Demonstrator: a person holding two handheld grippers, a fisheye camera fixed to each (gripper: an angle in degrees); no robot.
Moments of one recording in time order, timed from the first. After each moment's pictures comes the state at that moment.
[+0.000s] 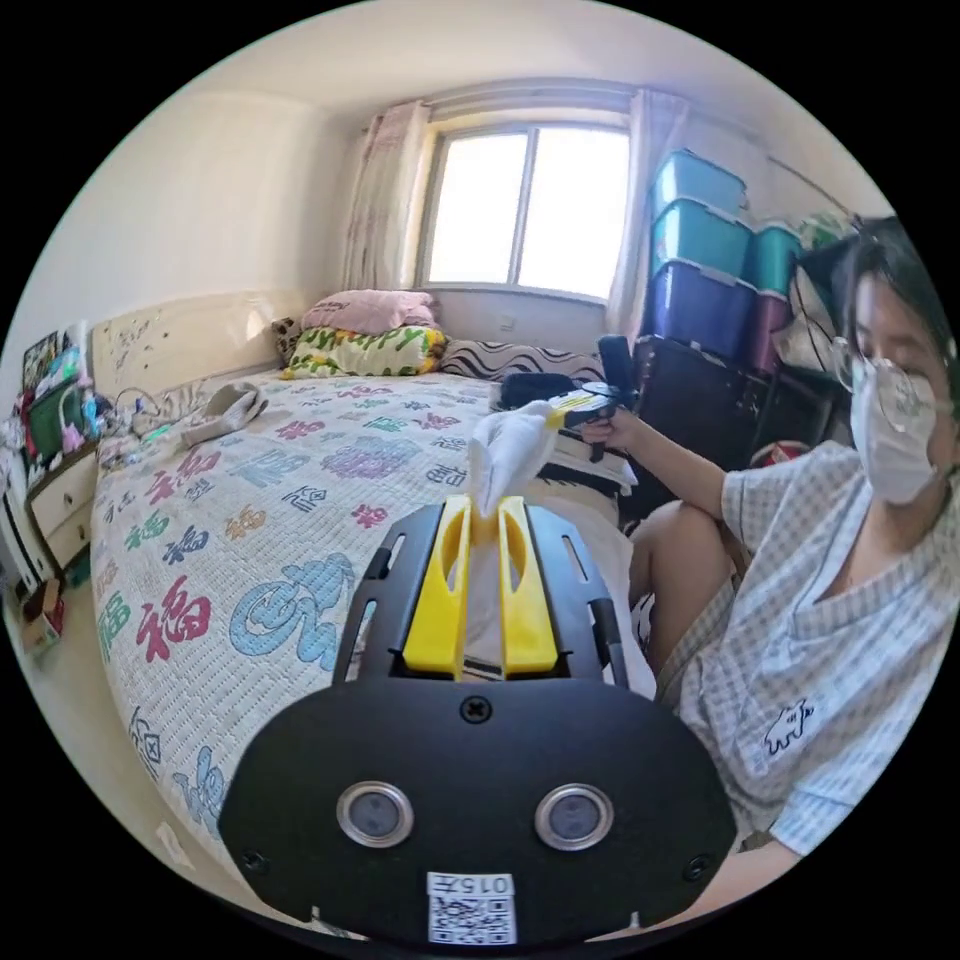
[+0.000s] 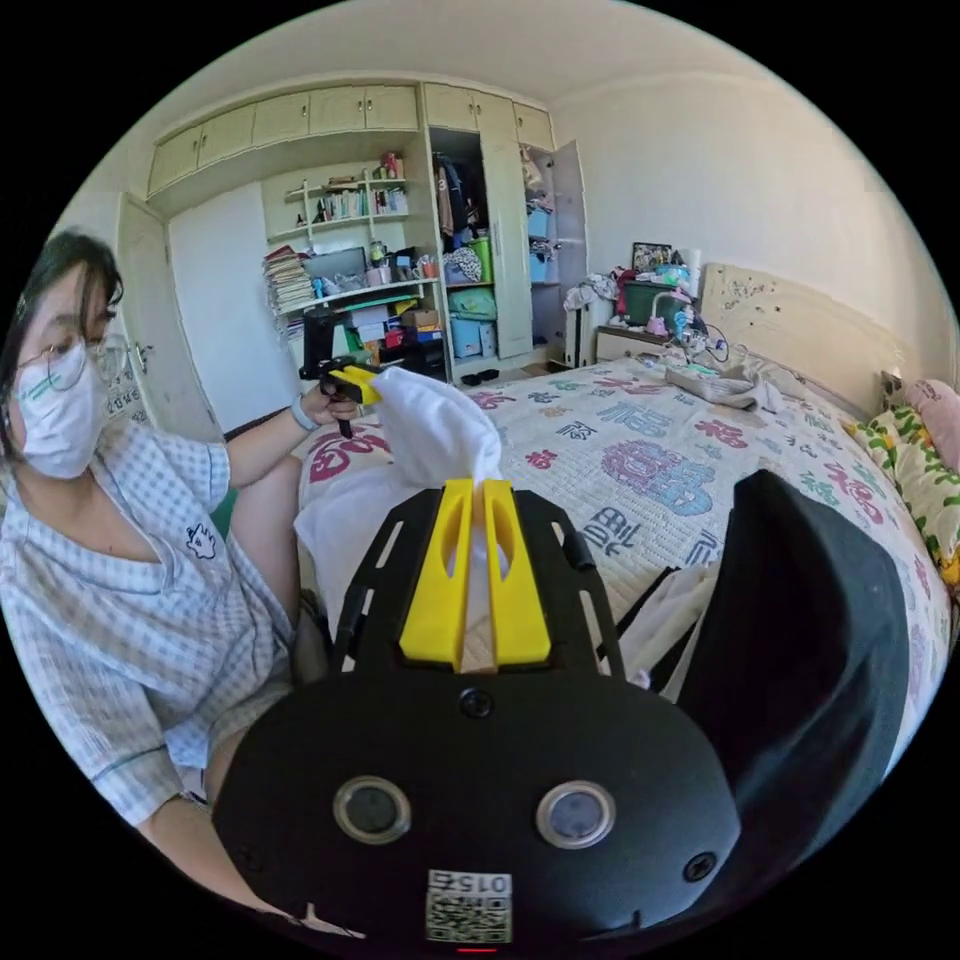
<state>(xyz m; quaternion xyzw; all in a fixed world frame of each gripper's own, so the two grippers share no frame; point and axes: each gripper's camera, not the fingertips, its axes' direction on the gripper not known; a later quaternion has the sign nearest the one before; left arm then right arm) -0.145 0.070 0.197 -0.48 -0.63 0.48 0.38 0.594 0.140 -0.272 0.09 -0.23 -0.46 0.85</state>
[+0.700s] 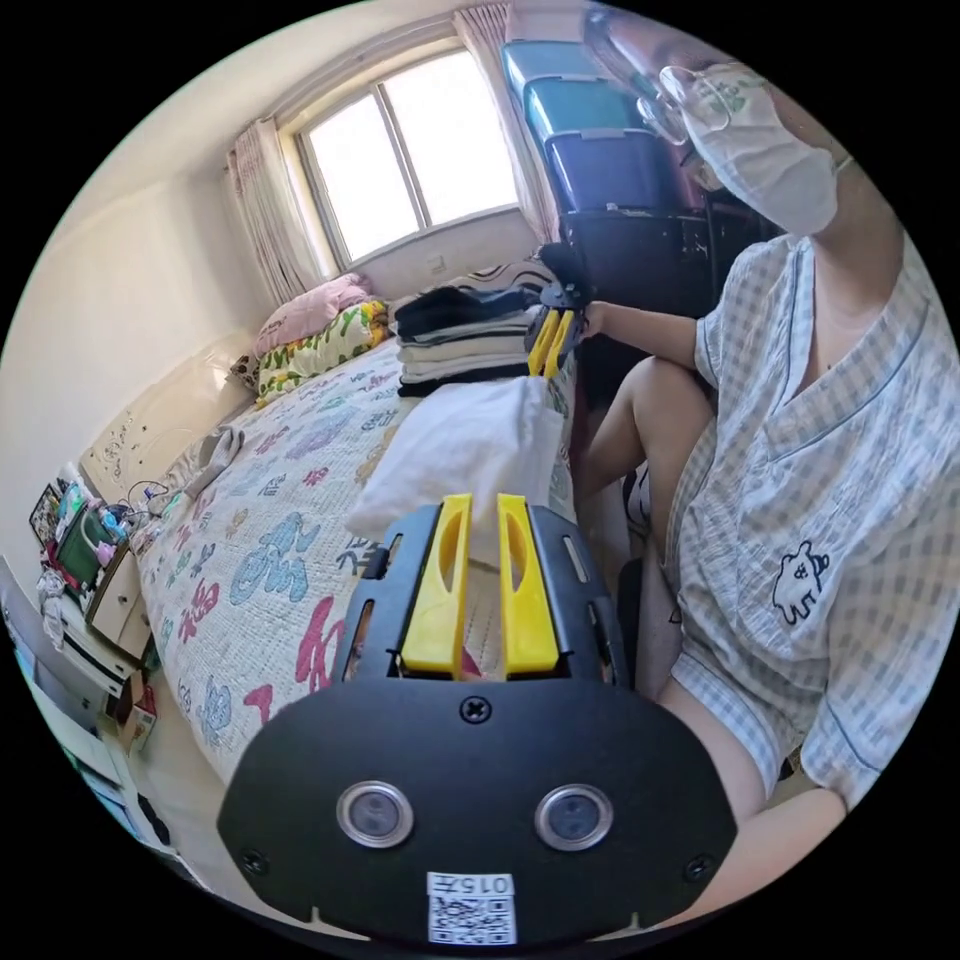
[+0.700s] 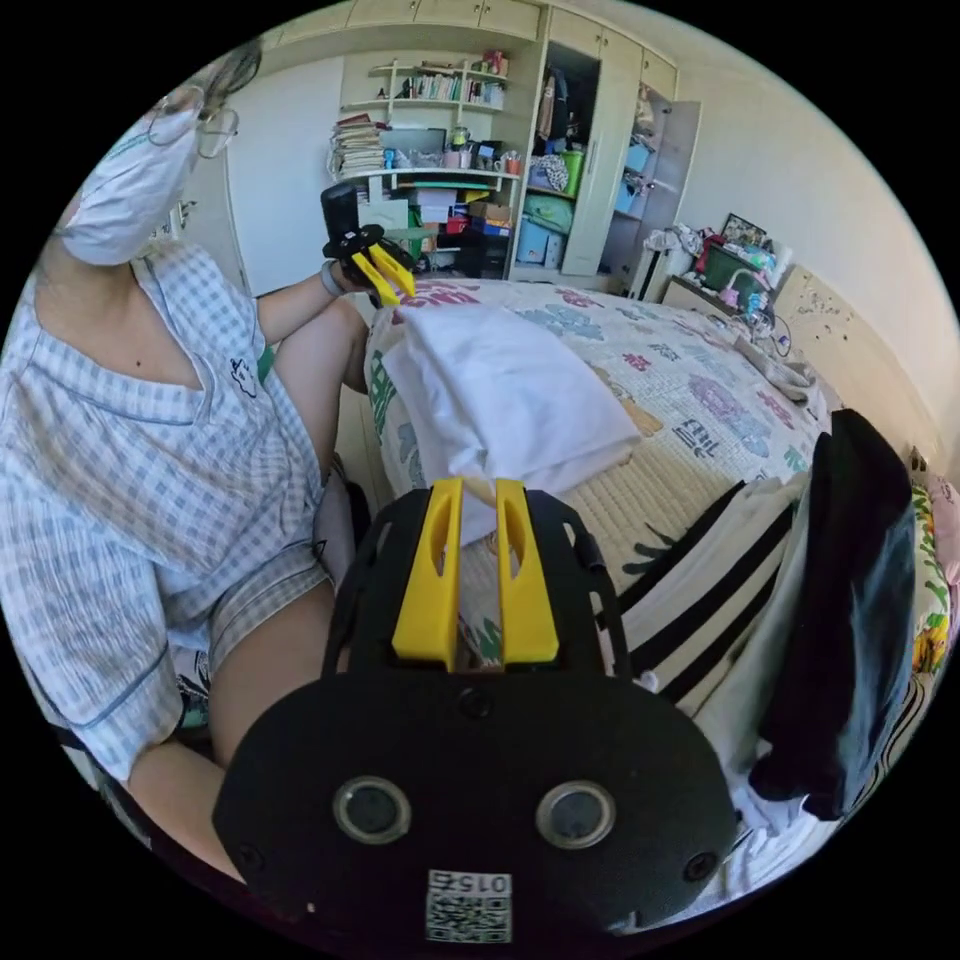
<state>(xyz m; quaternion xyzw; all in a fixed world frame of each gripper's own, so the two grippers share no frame) -0.156 0.253 -0.028 -0.58 -0.60 0.51 0.22 0.624 0.345 -0.247 0.01 -0.16 -0.56 0.81</state>
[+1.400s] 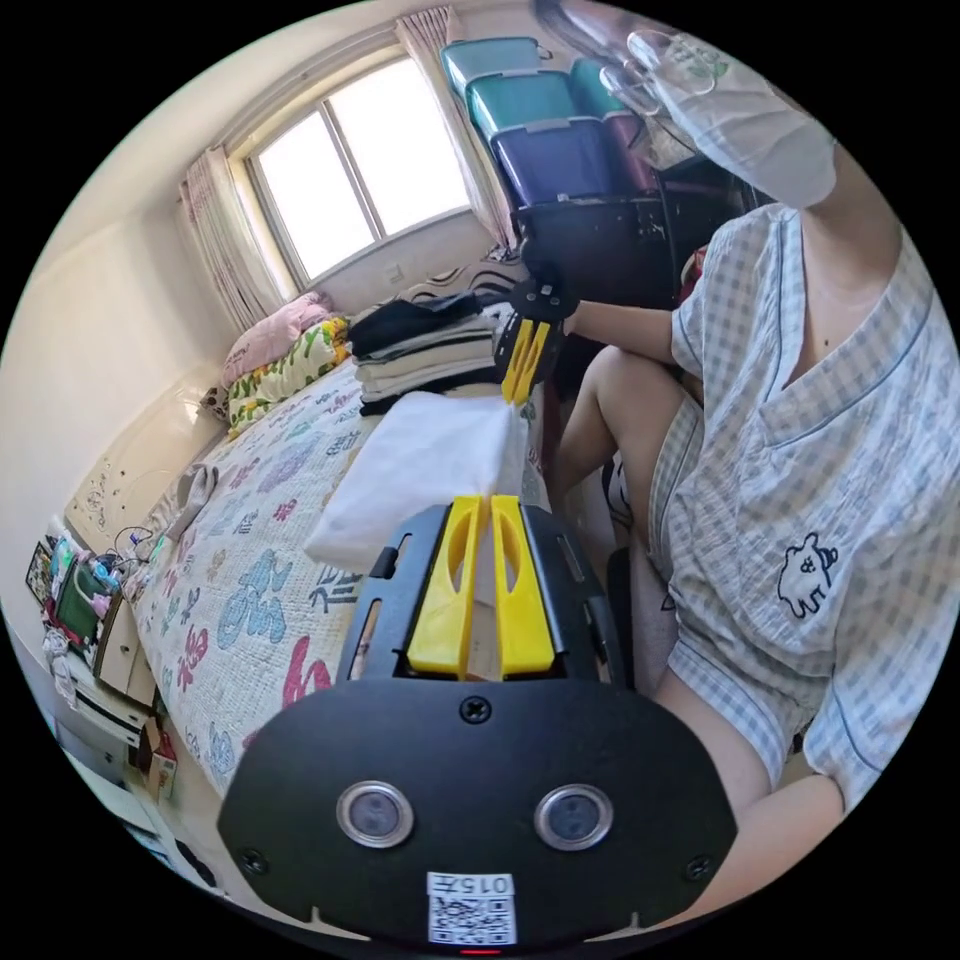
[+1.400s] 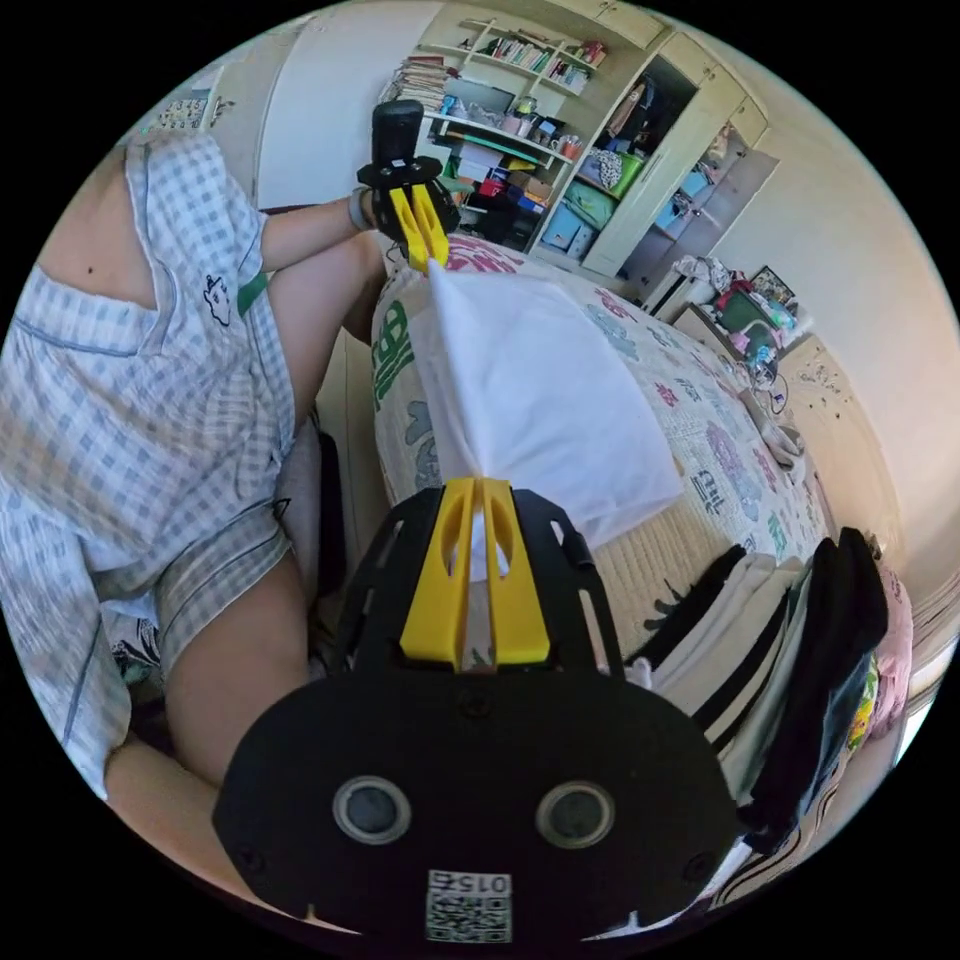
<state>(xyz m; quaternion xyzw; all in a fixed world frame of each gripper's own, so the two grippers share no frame) -0.194 0.263 -0.110 -0.63 -0.56 0.50 0.20 0.585 0.433 -0.183 -0.01 -0.05 -0.66 0.75</state>
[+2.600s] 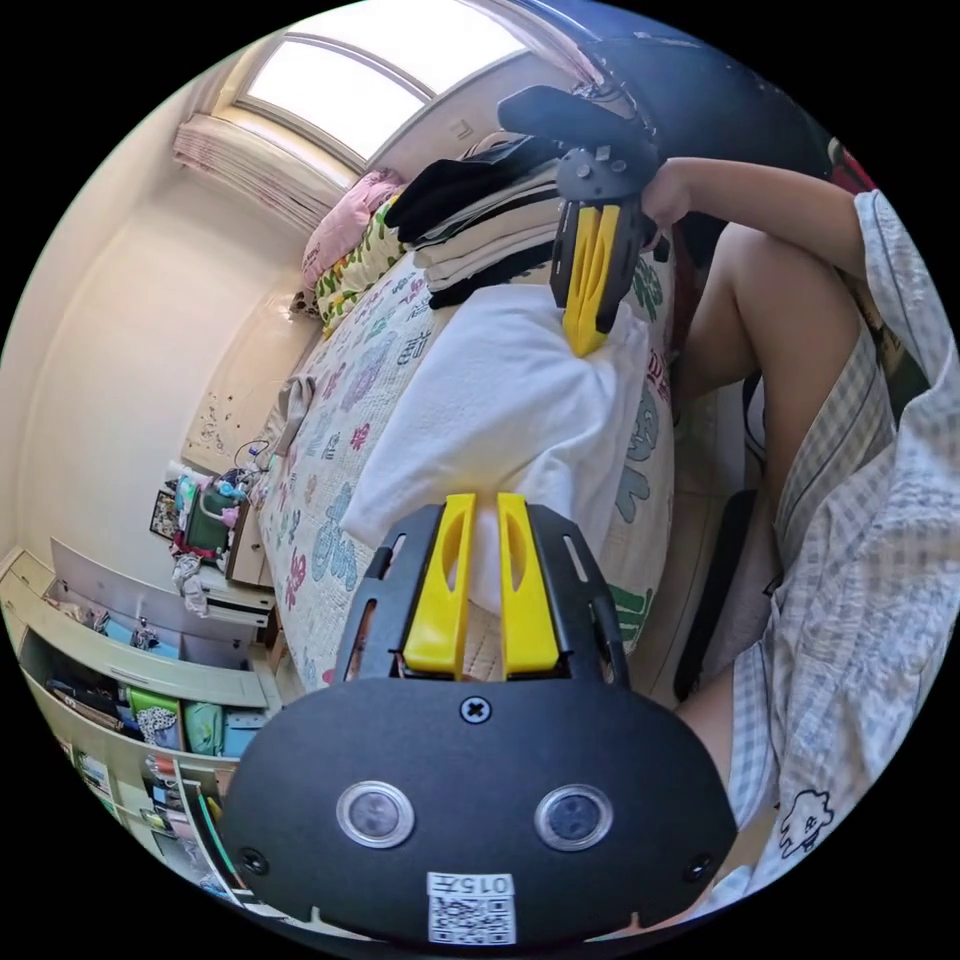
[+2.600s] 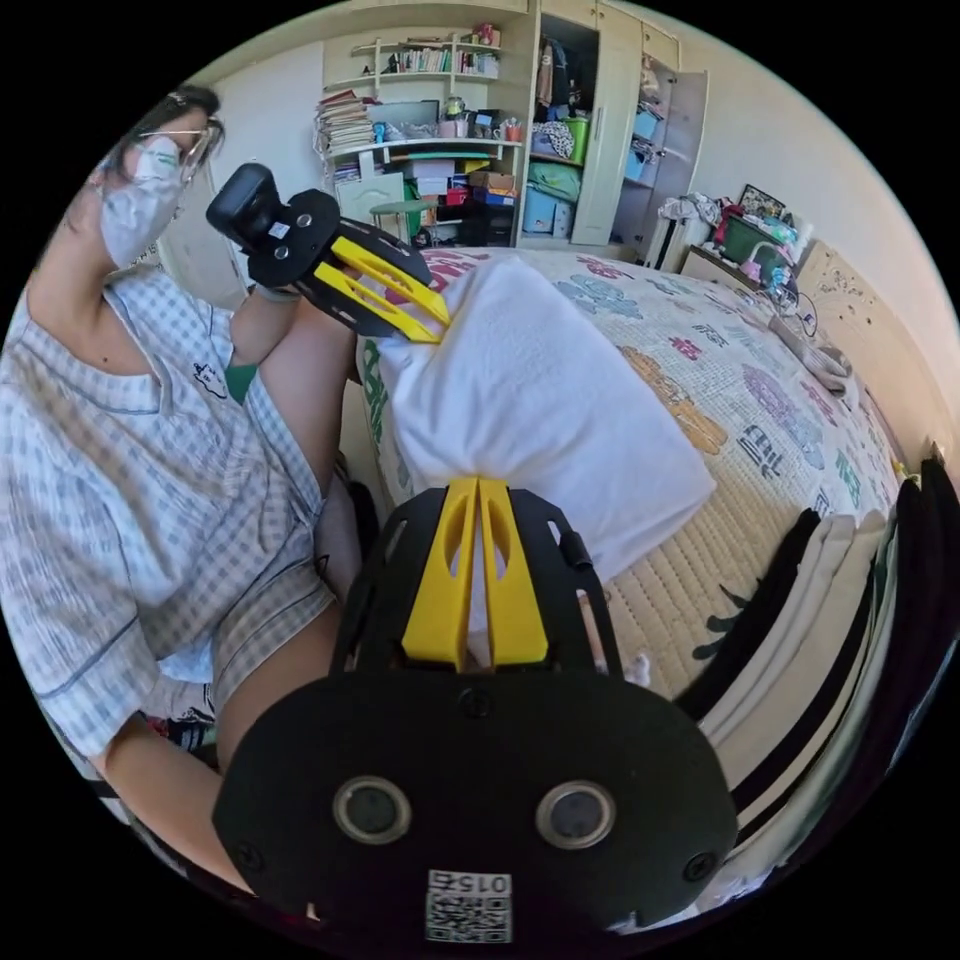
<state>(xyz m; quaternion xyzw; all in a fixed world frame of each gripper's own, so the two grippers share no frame) -0.386 0.270 -0.146 -0.53 -0.70 0.47 -0.07 0.589 0.373 -0.129 -0.05 -0.15 -0.56 0.81</state>
